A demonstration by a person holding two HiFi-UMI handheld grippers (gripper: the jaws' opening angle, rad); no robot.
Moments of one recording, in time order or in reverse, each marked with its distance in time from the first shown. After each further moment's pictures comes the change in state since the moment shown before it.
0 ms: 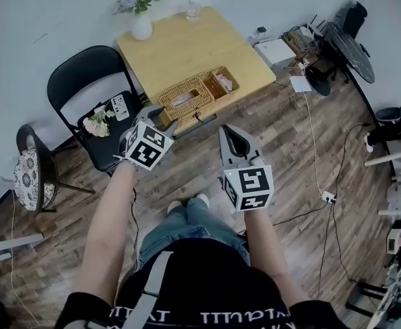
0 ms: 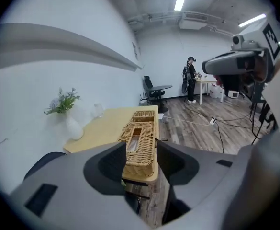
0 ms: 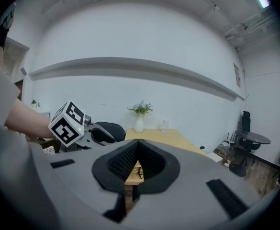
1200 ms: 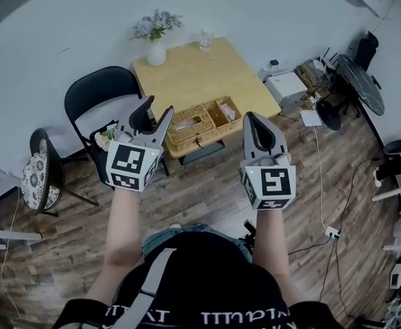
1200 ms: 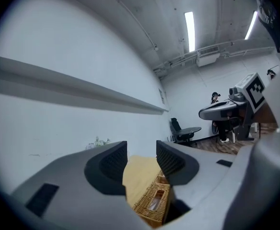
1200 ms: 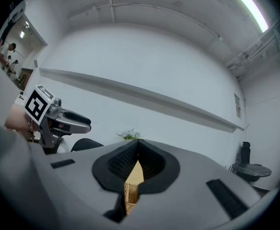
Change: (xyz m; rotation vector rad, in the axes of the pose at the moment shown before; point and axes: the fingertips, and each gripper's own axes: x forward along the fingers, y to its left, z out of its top) left arm -0.128 0.046 0.152 -0.124 -0.545 0.358; right arm -0.020 -0.078 0.113 -0.165 -0.289 -0.033
